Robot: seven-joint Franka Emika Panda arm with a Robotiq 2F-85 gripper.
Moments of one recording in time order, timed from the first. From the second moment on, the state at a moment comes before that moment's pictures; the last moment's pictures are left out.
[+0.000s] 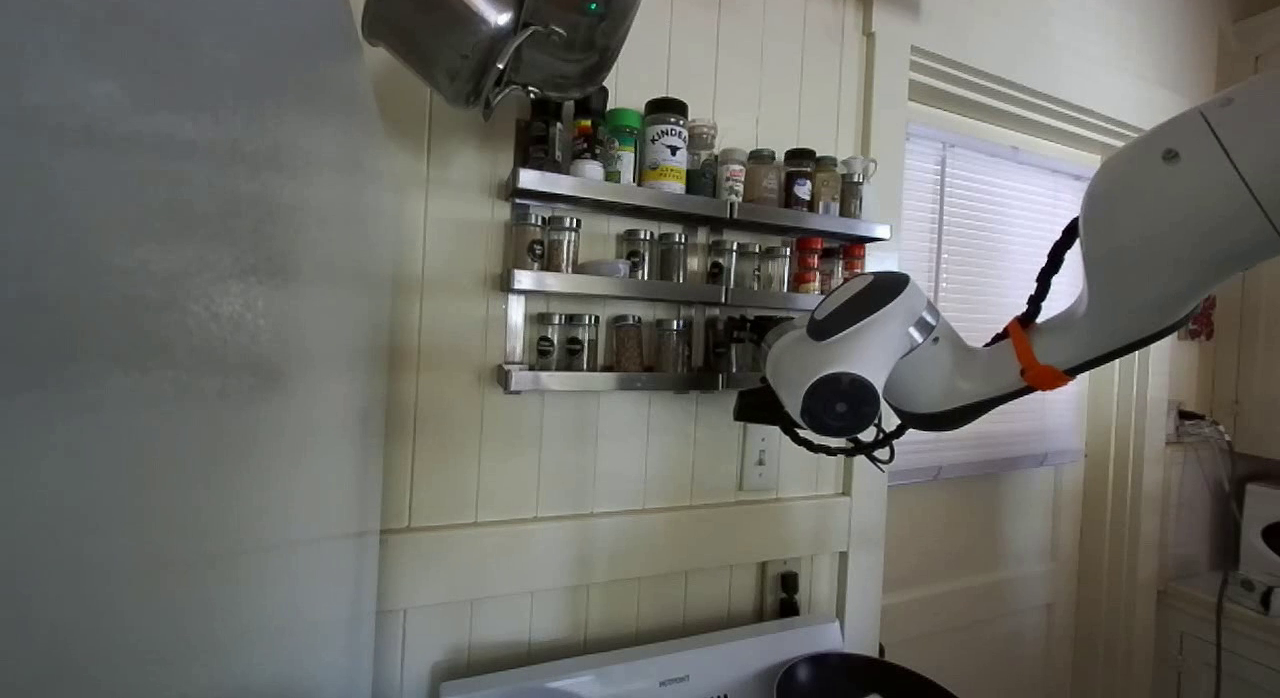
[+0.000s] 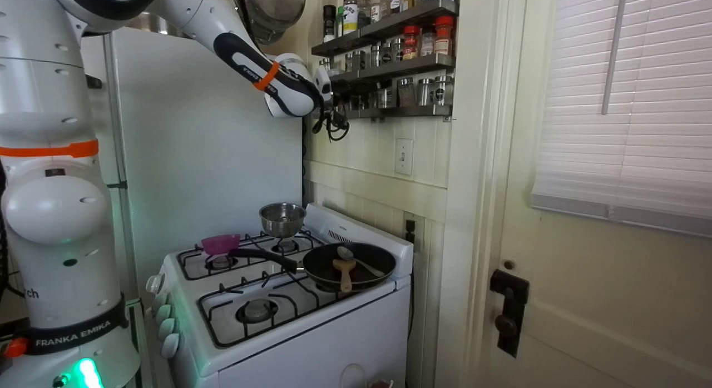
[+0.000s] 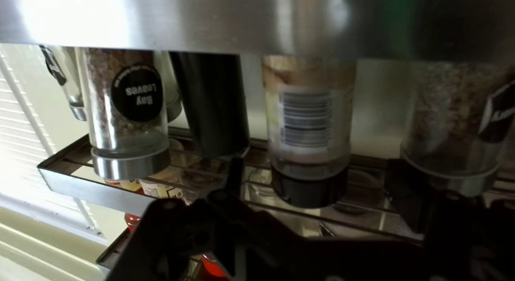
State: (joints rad) arm 0.10 -0.05 0.12 -2.00 -2.33 2.26 2.45
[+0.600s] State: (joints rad) arm 0.11 -0.17 0.12 -2.13 -2.33 2.24 2.45
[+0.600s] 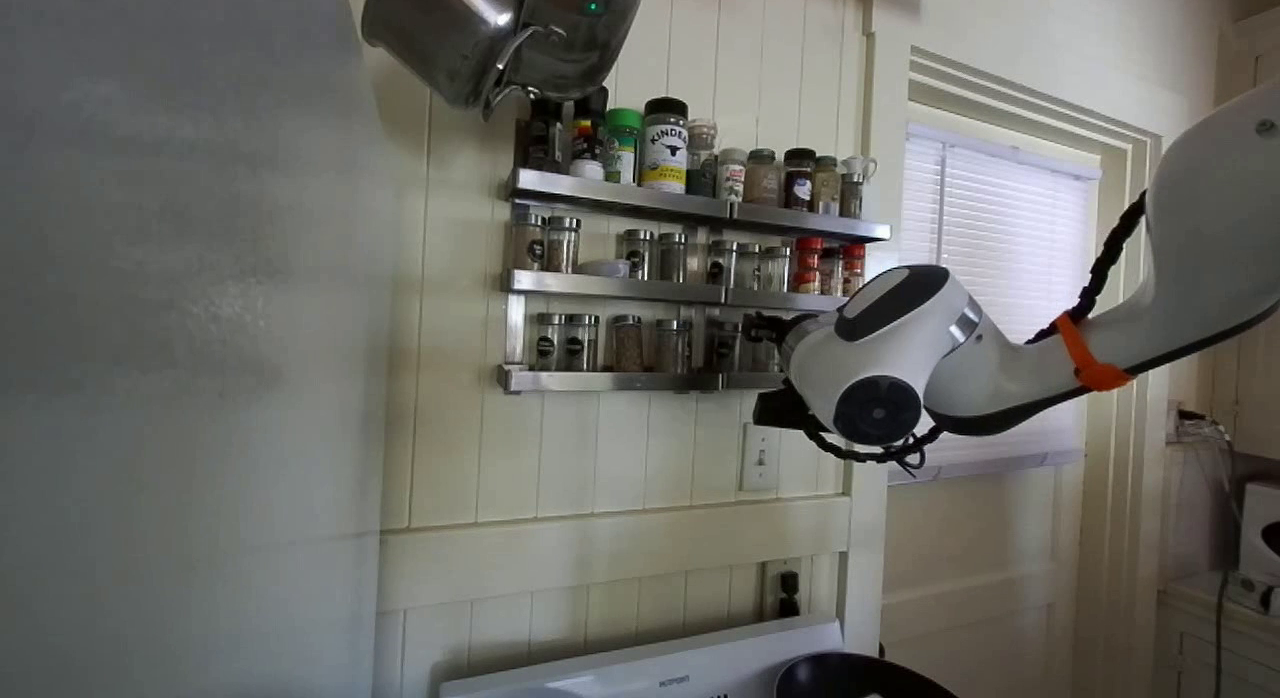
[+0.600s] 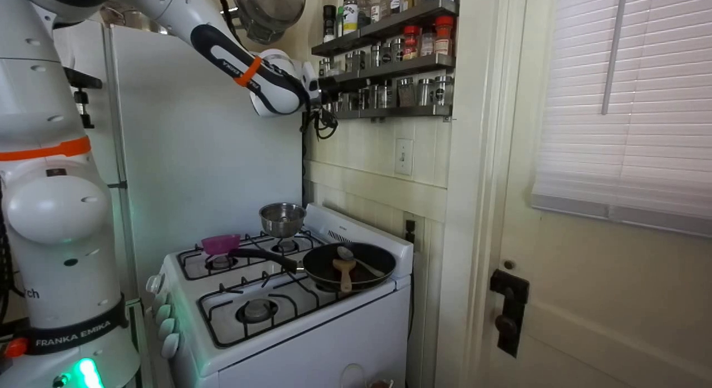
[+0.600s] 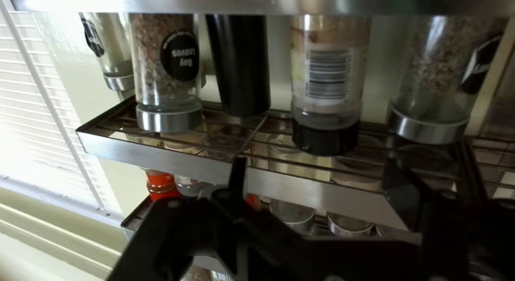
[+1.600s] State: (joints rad) arm 0.22 -0.42 0.15 -2.47 -2.07 2.21 2.28
